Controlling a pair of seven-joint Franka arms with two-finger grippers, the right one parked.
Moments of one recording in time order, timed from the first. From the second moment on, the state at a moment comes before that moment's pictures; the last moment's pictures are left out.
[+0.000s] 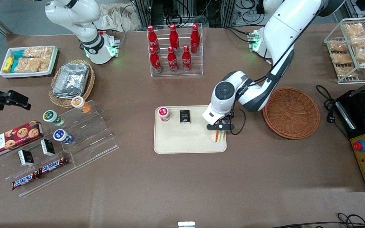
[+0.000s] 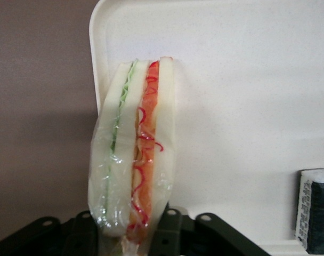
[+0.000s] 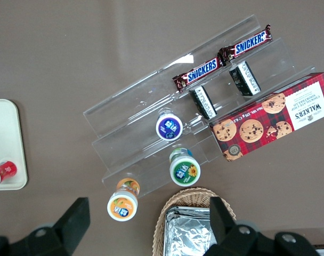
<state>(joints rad) -0.21 0.53 -0.45 -1.94 0.35 2.36 -0.84</state>
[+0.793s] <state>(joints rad) -0.17 0.25 -0.45 -1.90 0.24 2.25 -1.07</state>
